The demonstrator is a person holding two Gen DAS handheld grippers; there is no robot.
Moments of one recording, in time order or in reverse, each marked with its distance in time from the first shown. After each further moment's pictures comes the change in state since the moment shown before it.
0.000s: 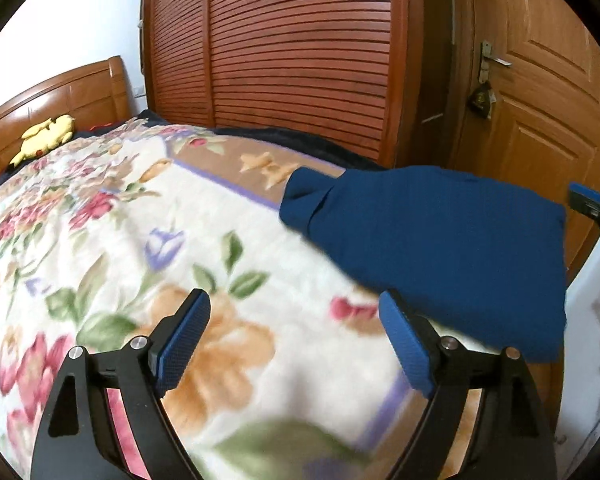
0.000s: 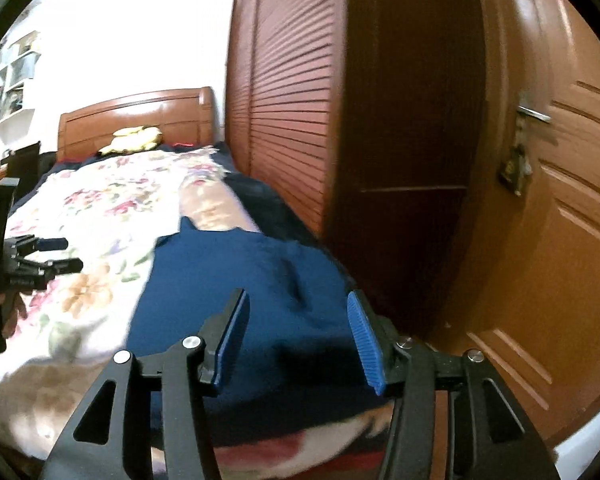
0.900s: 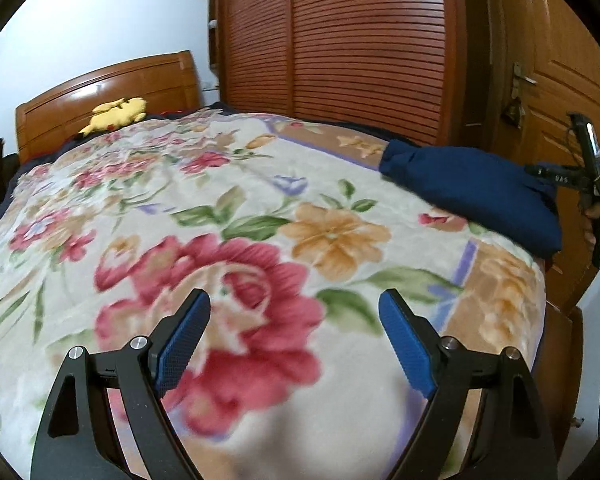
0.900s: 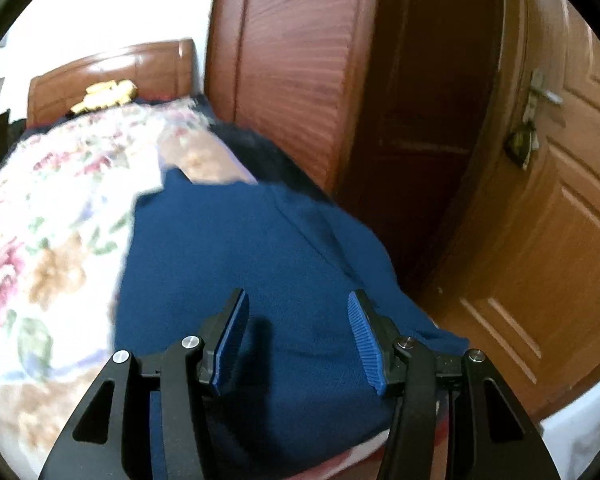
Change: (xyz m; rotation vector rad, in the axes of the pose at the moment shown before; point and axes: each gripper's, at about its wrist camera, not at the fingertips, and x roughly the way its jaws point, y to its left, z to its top) left arm -0.138 0.106 -0.122 -0.084 -0.041 0.161; right arm 0.038 0.029 0.023 -0.014 0.145 -0.121
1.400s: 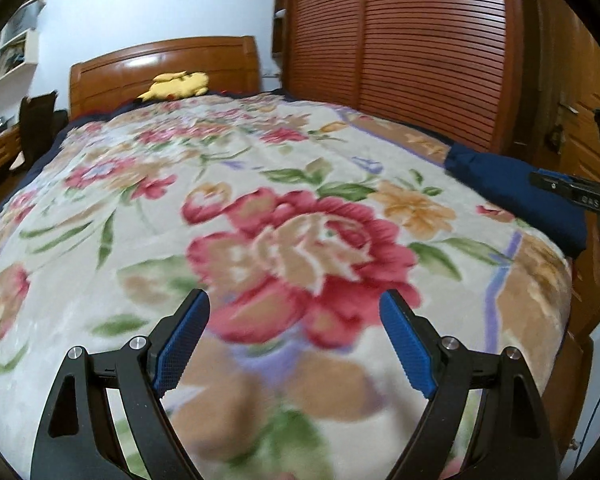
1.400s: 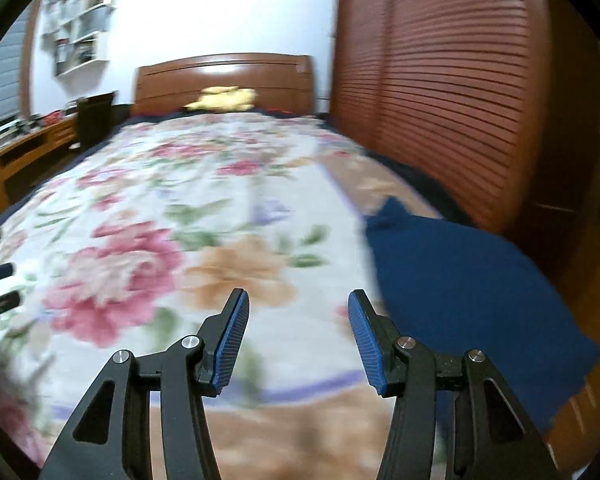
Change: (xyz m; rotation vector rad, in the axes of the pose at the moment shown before) left arm -0.037 0.084 -0.063 -0.150 0.013 0.121; right arm -0.090 0.160 -0.019 -0.161 -0.077 0.354
